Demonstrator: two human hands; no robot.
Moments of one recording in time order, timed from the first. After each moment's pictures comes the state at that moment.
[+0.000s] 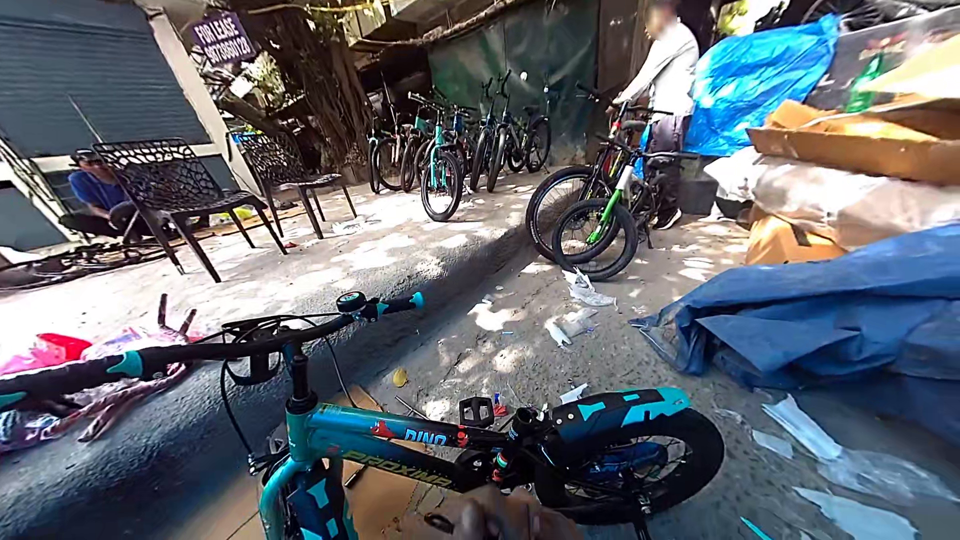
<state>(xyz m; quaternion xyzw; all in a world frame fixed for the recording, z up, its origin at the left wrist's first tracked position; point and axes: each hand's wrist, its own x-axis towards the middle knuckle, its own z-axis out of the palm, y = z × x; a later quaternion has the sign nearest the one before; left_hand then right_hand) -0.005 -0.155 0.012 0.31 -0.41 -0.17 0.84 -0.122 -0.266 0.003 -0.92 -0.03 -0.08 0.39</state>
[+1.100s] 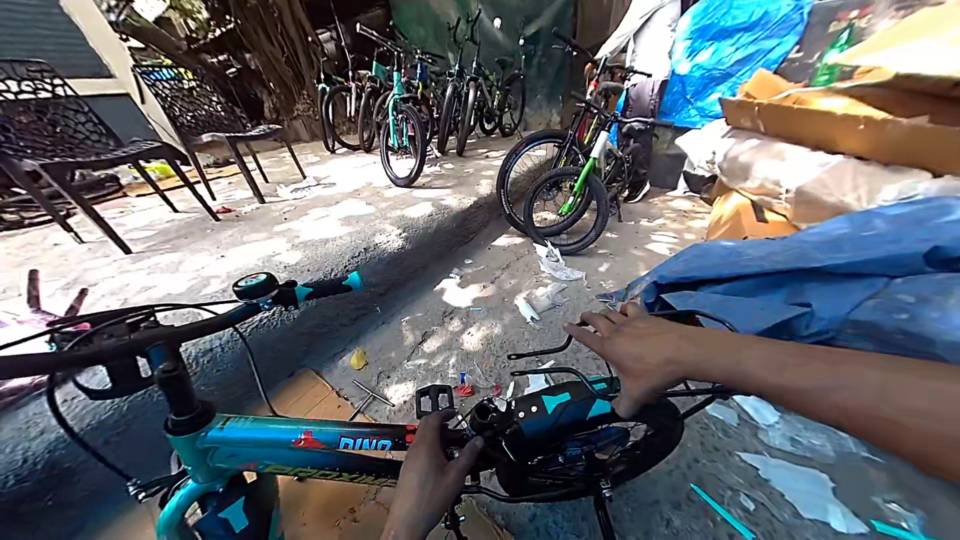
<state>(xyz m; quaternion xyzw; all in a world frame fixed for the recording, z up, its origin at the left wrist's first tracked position) 0.111 -0.206 -0.066 0.85 -0.31 -0.10 0.42 -0.028 -0.523 0.093 -0.98 0.05 0.17 -0.13</state>
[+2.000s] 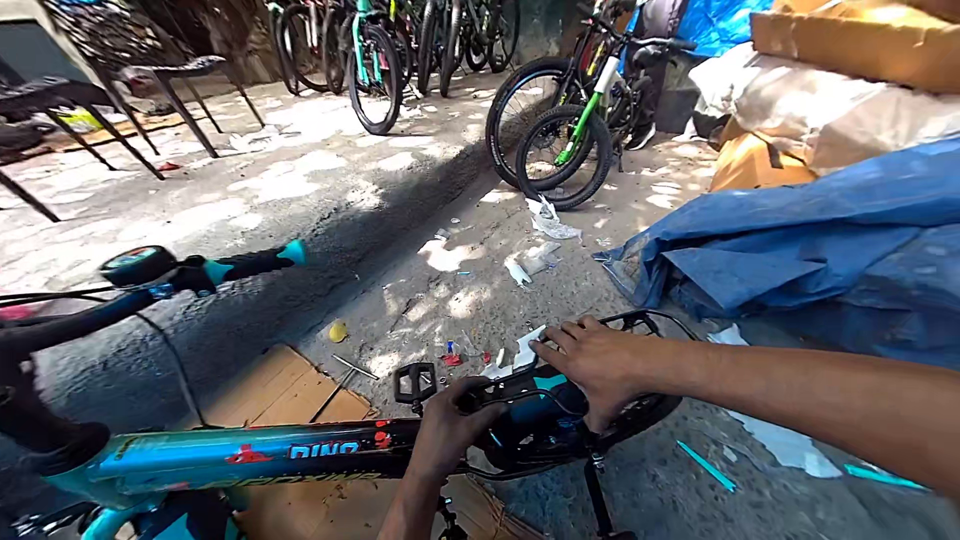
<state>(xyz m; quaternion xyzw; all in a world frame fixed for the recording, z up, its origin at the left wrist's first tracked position) 0.138 -0.283 -0.106 0.75 -0.38 -0.18 0.51 0.009 -0.524 0.005 -0.97 -0.03 0.24 -0.09</state>
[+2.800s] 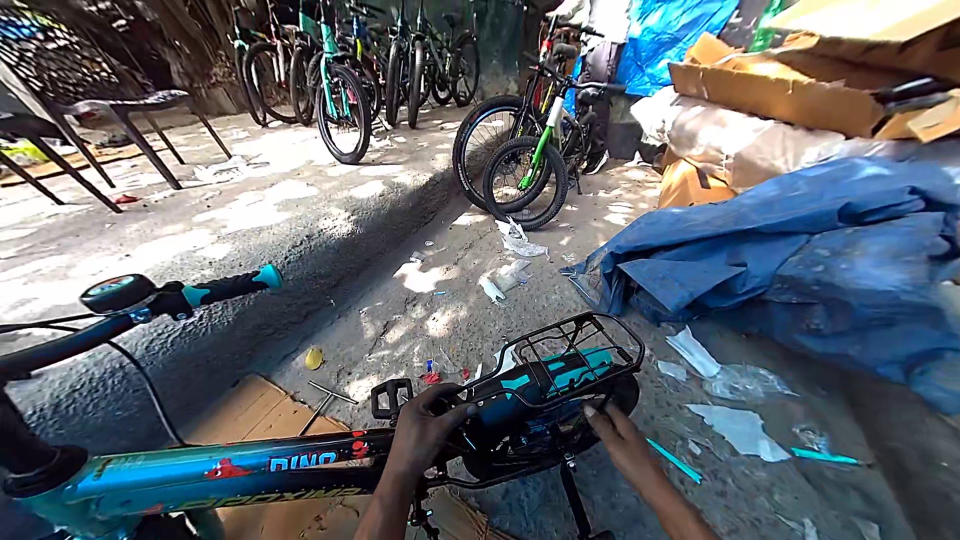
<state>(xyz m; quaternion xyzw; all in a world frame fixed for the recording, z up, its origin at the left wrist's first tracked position) 0.141 -0.283 -0.105 0.73 -0.38 -0.18 0.54 -0.133 -0.508 -0.176 -0.73 0.35 -0.25 0.54</state>
